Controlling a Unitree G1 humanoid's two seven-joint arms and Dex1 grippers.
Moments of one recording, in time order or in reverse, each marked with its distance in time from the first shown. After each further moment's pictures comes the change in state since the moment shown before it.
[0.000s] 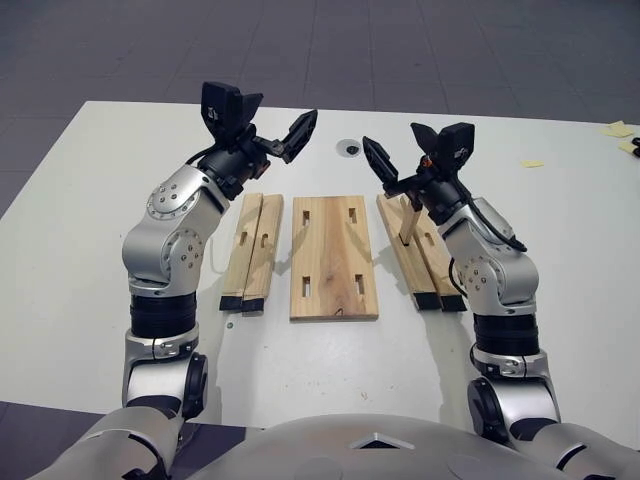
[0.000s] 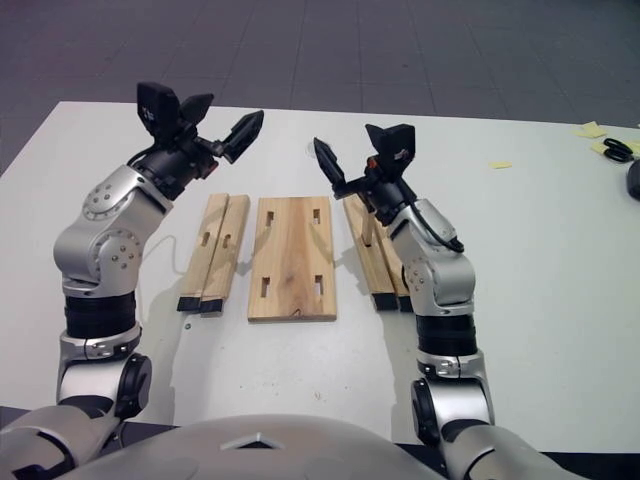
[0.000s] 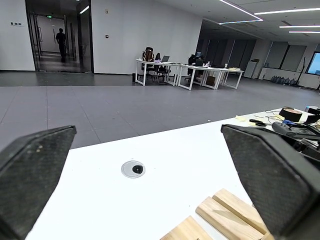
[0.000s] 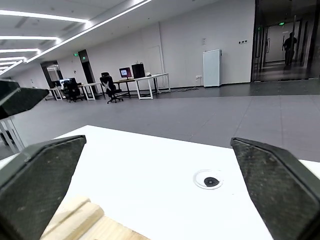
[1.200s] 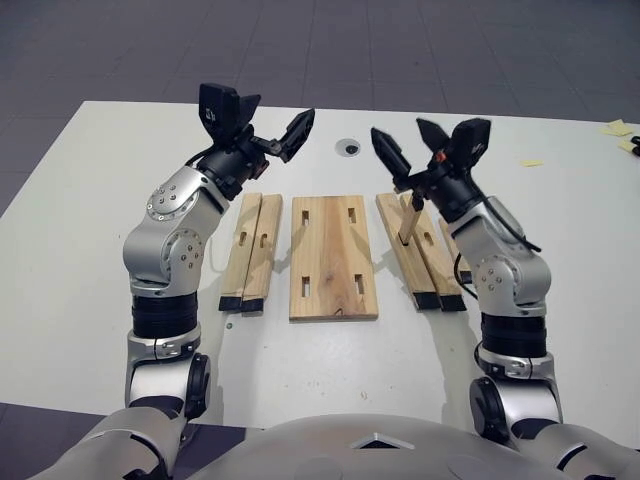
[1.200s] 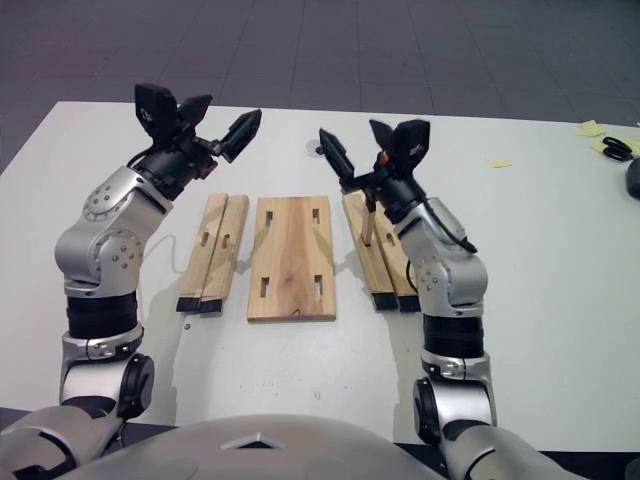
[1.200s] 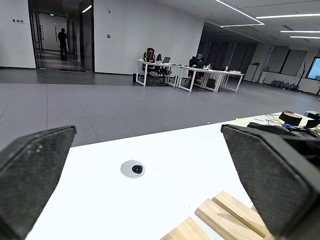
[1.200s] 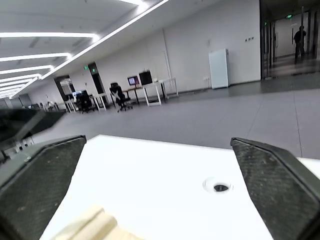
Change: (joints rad) left arm 0.001 -0.012 0.018 0.016 -0.002 0.000 -0.002; right arm -0.040 -0.018 -0.066 -0.075 0.113 0.036 0.011
